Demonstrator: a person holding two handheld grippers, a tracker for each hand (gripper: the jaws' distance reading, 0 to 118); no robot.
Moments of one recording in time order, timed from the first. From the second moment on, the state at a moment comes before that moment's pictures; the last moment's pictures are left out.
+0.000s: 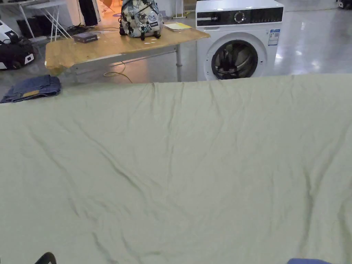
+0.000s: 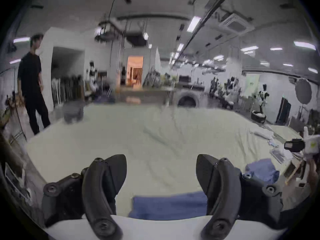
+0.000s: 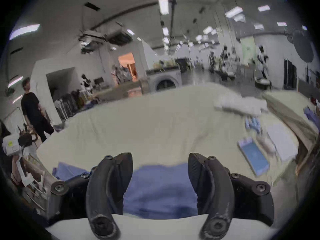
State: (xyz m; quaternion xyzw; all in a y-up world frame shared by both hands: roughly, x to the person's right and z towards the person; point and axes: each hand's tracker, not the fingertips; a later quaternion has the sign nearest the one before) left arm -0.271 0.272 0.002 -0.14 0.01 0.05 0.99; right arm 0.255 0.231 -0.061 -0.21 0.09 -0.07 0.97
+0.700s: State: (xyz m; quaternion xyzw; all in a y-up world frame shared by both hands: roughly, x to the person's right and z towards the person) left arm -0.327 0.247 -0.026 -0.21 -0.08 0.25 0.94; right arm 0.169 0.221 -0.112 -0.24 0.16 -0.02 0.96
